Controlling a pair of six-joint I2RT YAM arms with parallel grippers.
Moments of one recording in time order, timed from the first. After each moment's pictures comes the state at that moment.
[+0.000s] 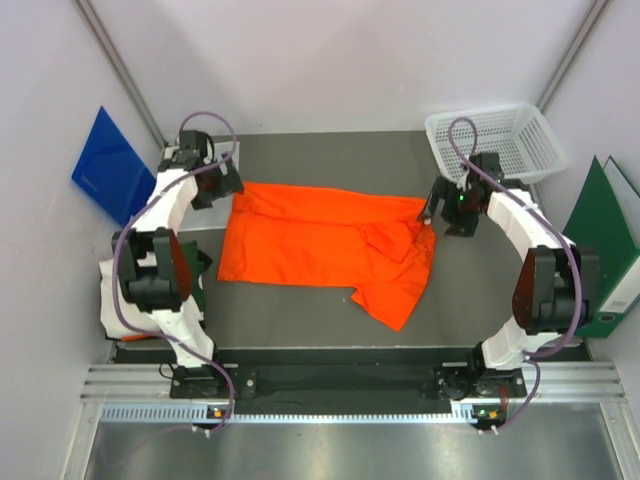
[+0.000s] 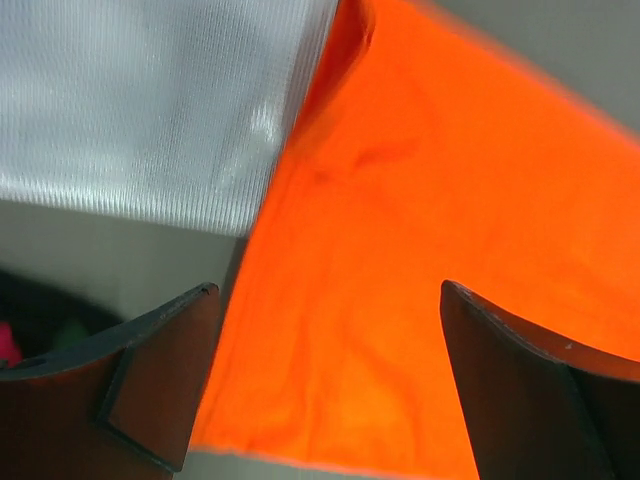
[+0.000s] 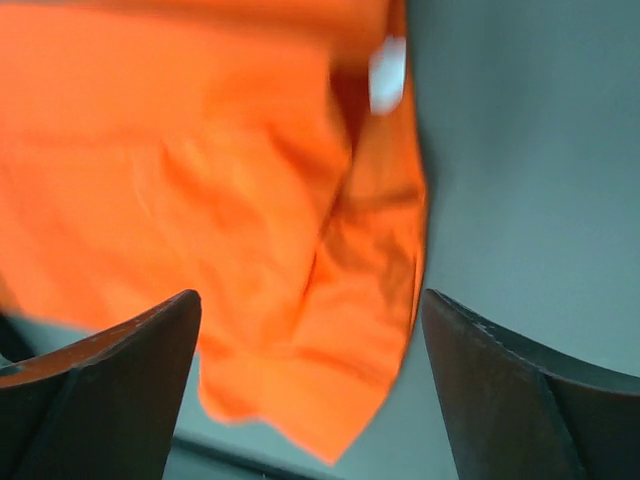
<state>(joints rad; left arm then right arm) 0.04 1.85 1.59 -0.67 0.02 -0.37 0.04 1.62 1.25 -0.66 -0.26 0.43</state>
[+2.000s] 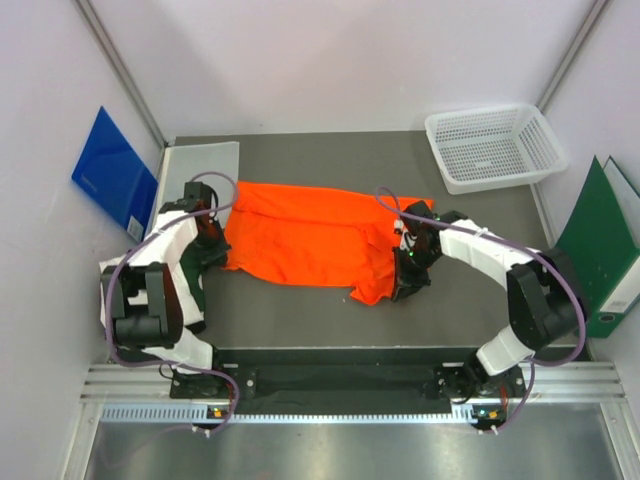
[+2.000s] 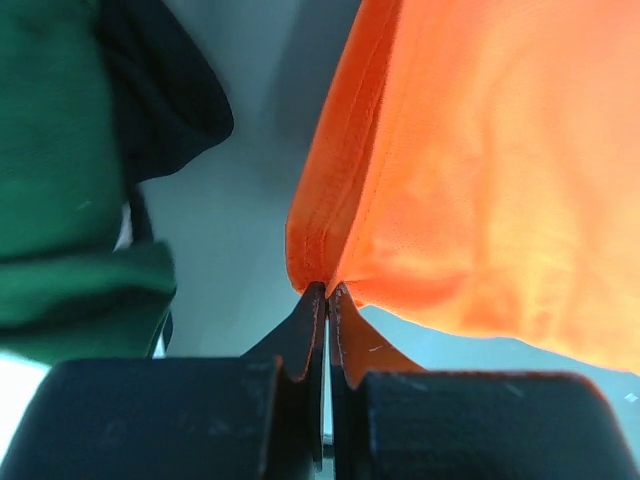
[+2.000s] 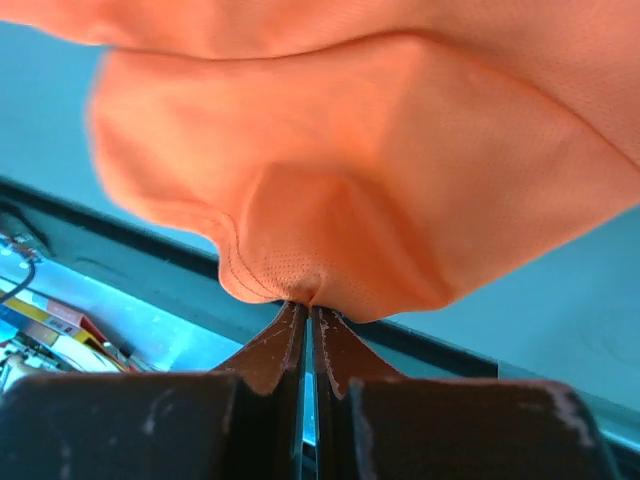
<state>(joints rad) 0.04 1.57 1.05 -0.80 0.00 -0.39 0.47 1.57 0.95 -0.84 -0.39 0.47</state>
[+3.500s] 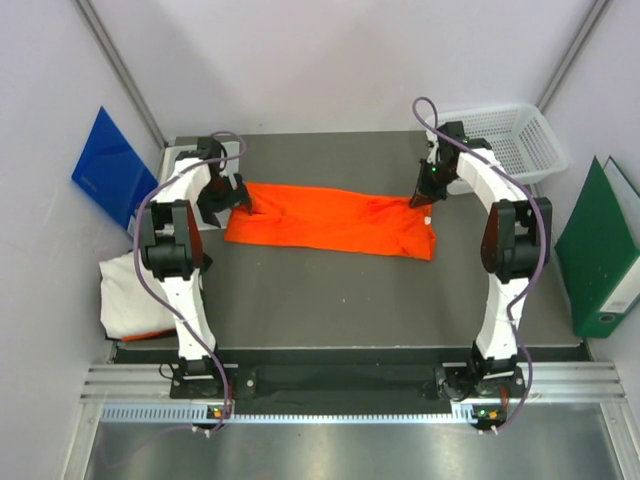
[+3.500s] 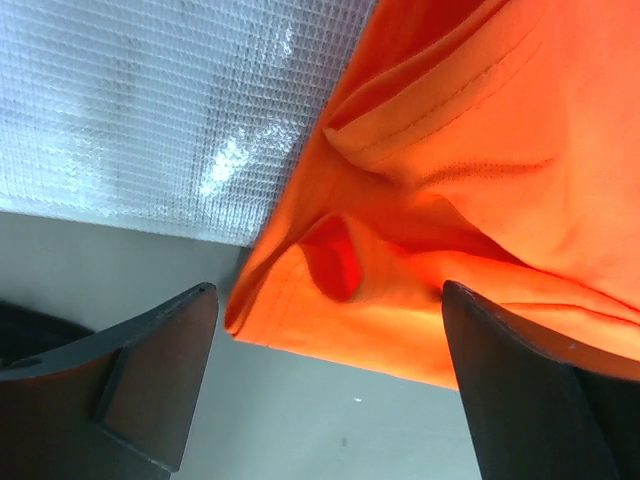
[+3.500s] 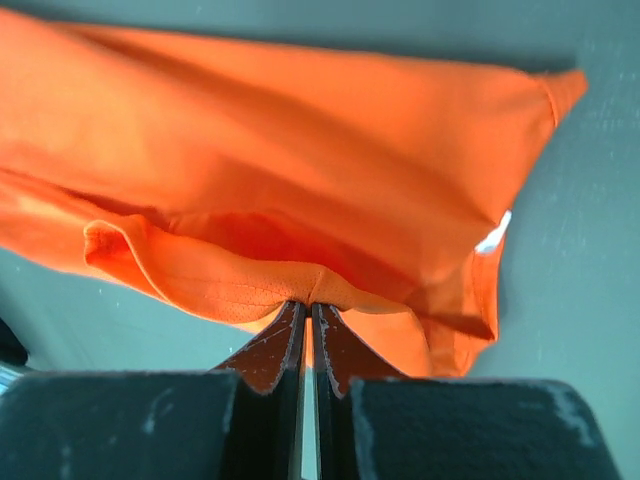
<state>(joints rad) 0.04 2.14 1.76 -0.93 0.06 -0.37 0.13 2.05 1.76 -0.90 -0.31 0.33</state>
